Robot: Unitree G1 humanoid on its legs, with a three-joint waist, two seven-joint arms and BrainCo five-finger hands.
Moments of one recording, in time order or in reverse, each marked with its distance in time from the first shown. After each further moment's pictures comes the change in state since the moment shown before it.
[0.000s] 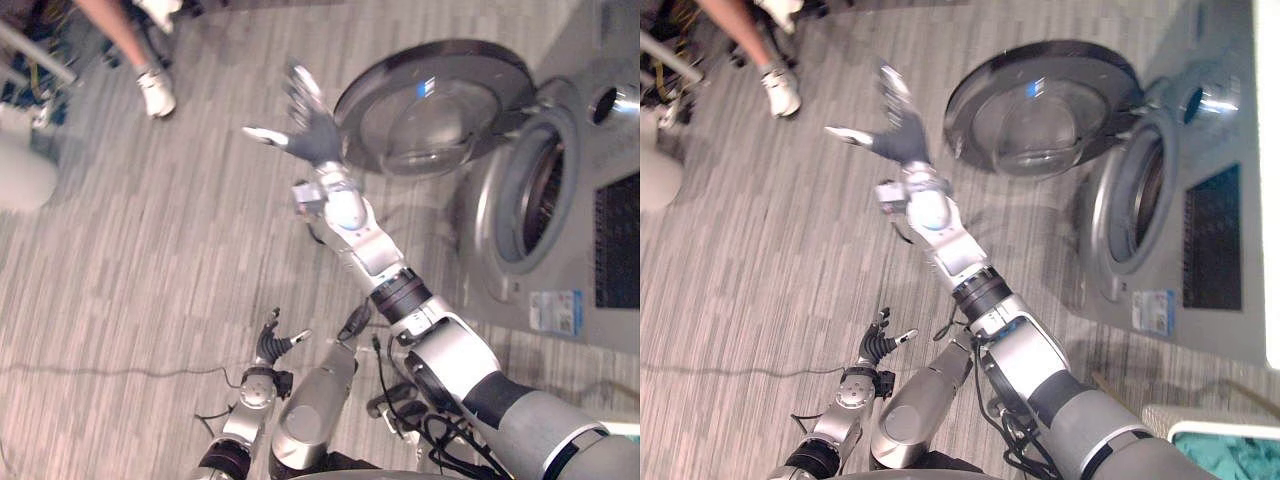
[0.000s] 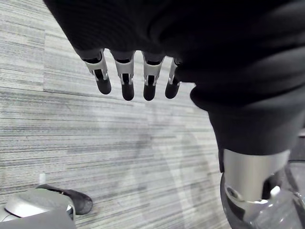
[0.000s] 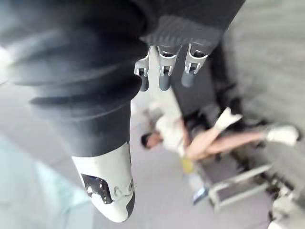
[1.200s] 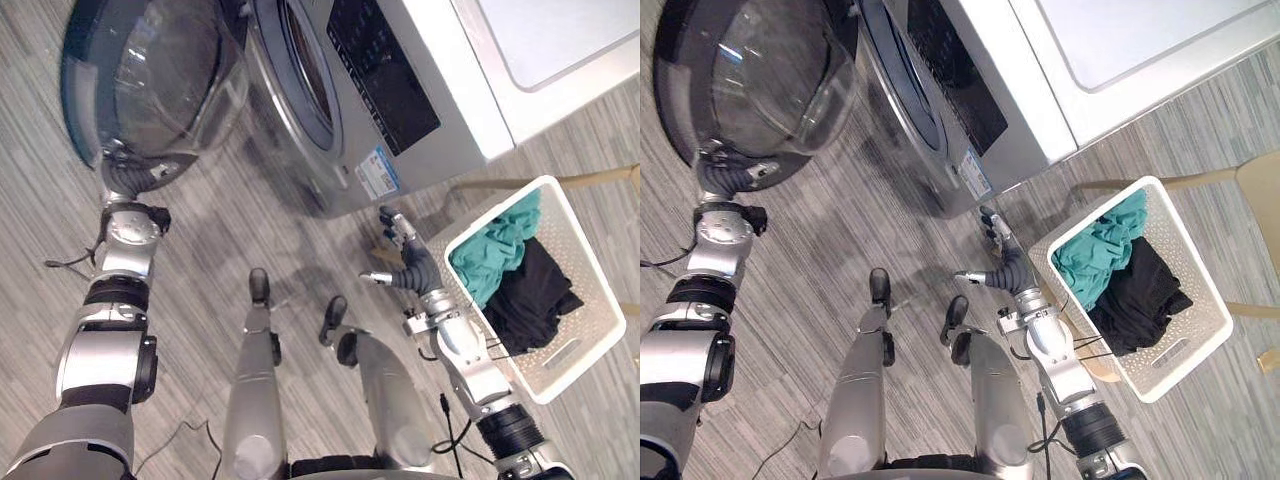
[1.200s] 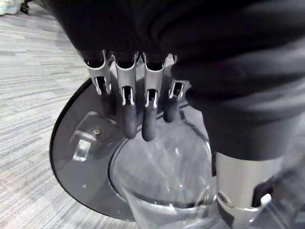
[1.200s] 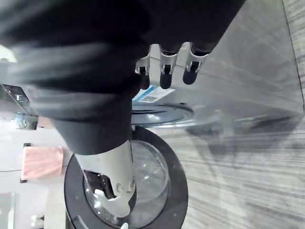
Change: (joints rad) left arm -0.782 0.569 0.301 0.354 0.041 0.079 0.130; right arm 0.954 -0.385 -0.115 -0.435 -0.160 -0.082 0.242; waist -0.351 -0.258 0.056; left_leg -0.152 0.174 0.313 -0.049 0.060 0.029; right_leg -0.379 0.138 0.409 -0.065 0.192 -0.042
